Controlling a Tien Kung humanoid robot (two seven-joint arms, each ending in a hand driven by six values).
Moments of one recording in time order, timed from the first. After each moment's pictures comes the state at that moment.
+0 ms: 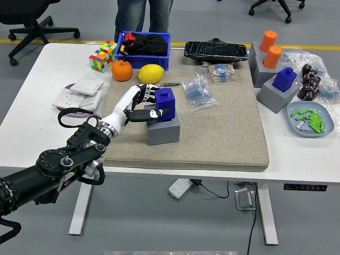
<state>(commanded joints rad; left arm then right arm) -0.80 0.15 -0.25 -0.76 0.55 0.29 -0.47 0.01 -0.28 1.18 0.18 -0.87 0.09 -0.08</state>
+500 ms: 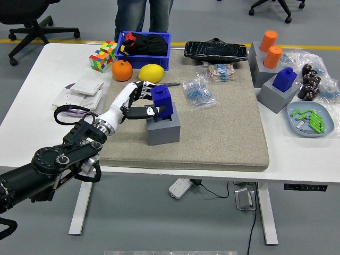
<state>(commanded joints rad) -0.81 0.17 -0.25 -0.78 0.56 0.28 -0.47 0.00 -0.28 1.18 0.18 -0.87 0.09 -0.08</state>
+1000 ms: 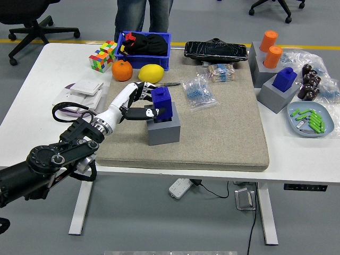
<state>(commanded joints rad) -0.82 0.21 -0.22 -0.82 0.58 0.27 -0.45 0.00 -0.28 1.19 0.18 -0.88 0.09 -0.08</state>
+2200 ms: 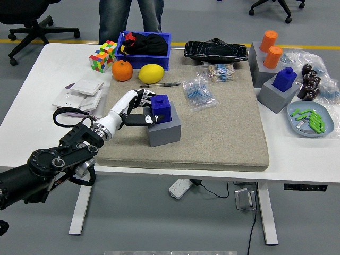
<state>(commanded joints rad) -0.81 0.20 -0.19 -0.79 0.55 0.24 -0.44 0.00 -0.28 1.18 0.18 -0.87 0.09 -0.08</state>
